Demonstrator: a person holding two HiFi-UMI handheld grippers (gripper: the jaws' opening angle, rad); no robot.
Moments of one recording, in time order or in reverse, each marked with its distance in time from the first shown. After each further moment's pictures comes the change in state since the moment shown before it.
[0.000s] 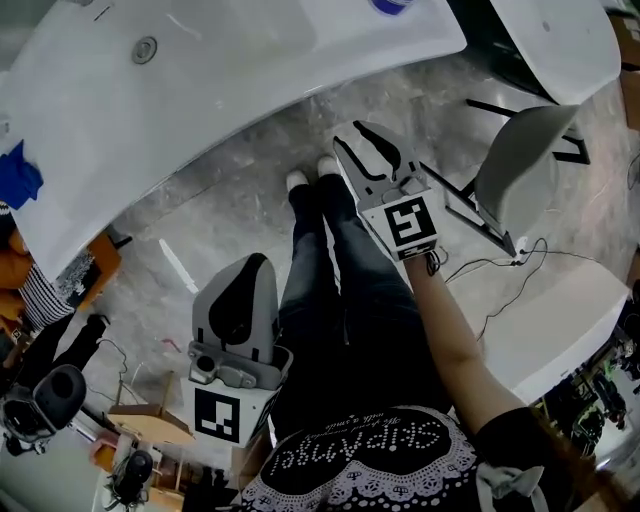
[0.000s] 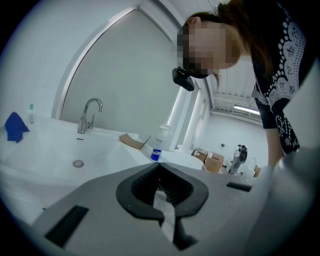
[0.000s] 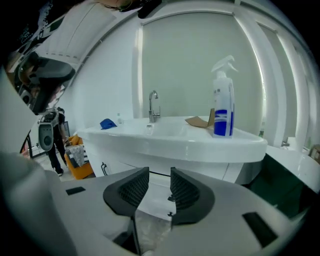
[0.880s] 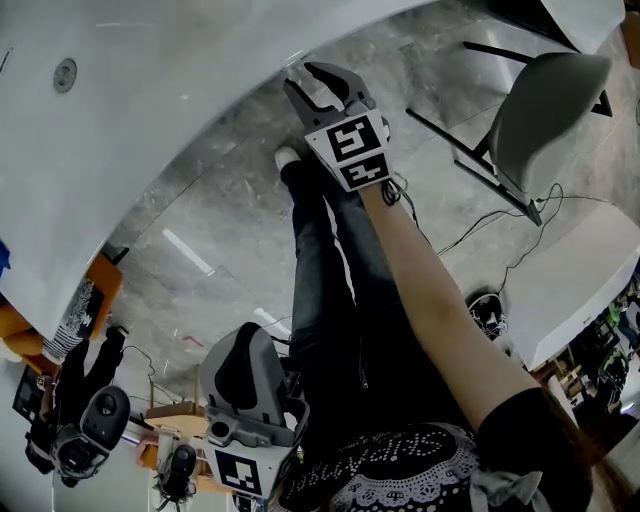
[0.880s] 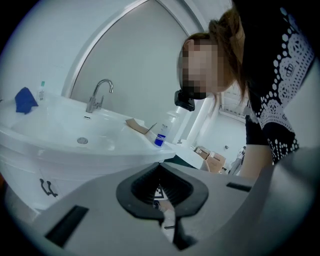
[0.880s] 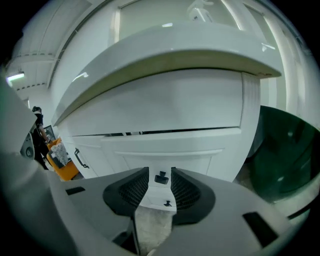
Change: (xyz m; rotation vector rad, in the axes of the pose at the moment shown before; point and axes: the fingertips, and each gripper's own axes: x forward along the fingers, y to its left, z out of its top) left arm 0.007 0.011 -0.057 -0.124 0.093 0.044; right arm 0.124 -0.042 -0.122 0.159 0.144 -0.087
